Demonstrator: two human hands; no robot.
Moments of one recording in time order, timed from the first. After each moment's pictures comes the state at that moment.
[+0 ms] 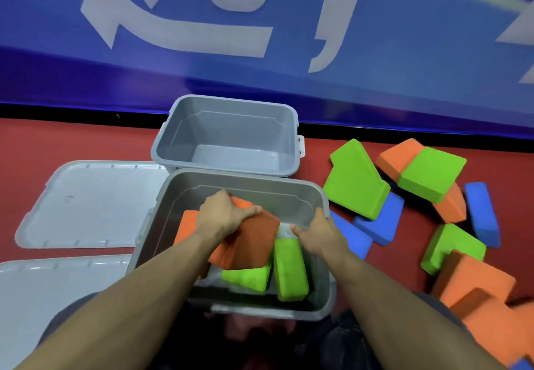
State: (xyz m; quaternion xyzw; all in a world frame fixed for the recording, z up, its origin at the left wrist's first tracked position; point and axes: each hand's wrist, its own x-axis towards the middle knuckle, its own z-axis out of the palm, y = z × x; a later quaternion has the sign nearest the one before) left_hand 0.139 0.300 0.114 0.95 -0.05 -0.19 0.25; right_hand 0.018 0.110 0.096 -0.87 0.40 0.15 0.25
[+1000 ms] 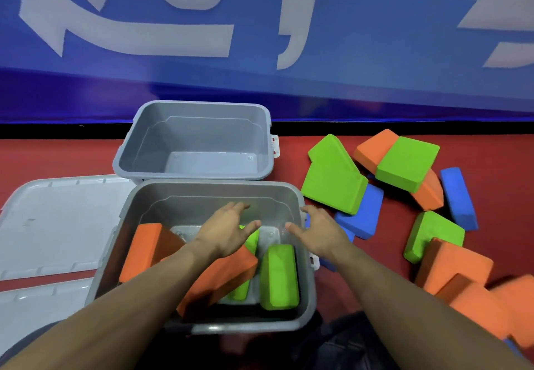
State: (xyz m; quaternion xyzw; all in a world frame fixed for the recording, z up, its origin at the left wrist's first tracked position) left_hand 0.119 0.245 0.096 0.90 -0.30 -0.23 0.21; right_hand -0.003 0.047 0.099 -0.89 0.33 0.11 0.30
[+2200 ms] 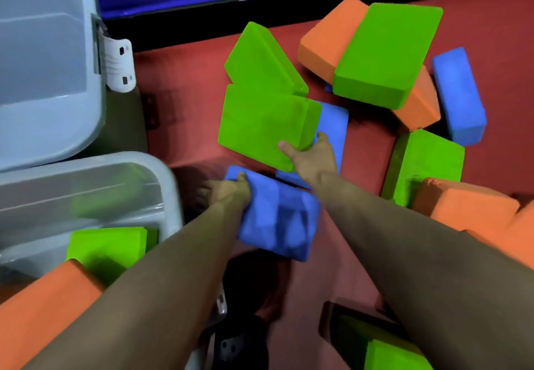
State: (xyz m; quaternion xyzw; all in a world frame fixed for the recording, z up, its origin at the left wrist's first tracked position) left_hand 0.112 -0.086 -0.197 0.91 0.13 -0.34 0.20; right_hand 0.032 -0.223 -0.145 -0.69 0.57 -0.06 0.45
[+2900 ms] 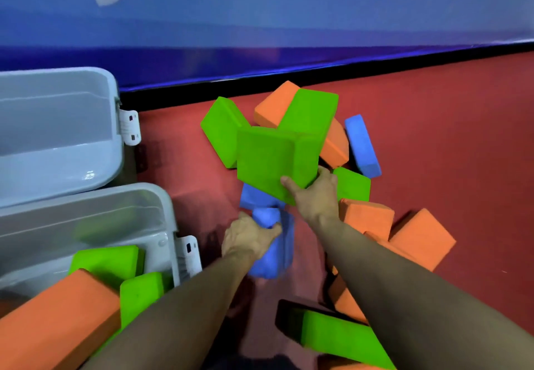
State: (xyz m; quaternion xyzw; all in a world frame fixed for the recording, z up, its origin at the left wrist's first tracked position) left_hand -0.019 -0.066 -0.027 0.90 -0.18 -0.35 0.19; right_hand -0.086 -0.194 0.028 -0.74 0.56 -0.17 0.34
